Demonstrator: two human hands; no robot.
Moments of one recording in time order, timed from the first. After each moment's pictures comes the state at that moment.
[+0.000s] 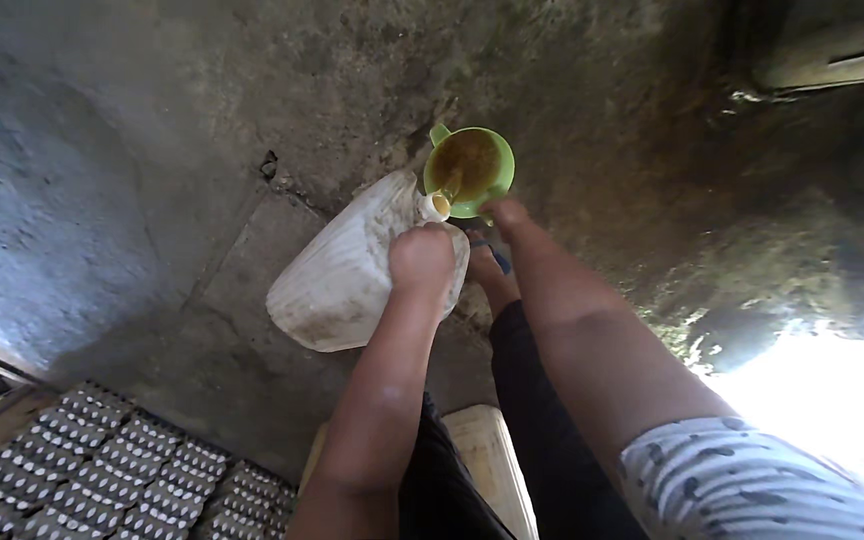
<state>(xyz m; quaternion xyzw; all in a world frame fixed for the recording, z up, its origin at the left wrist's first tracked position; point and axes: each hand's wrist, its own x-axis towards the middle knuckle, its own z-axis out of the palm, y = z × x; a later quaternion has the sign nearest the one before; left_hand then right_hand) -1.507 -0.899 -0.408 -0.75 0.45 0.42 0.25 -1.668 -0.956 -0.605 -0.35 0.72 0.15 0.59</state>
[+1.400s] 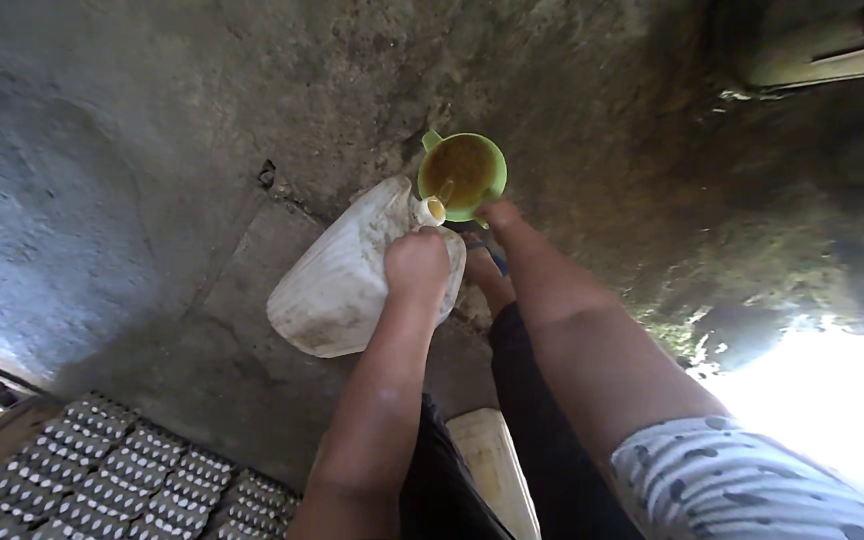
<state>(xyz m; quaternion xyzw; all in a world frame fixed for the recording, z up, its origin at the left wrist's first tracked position) -1.508 -0.902 -0.408 -0.75 0.44 0.42 0.25 -1.666 -0.956 -0.604 -0.36 0.72 0.15 0.58</state>
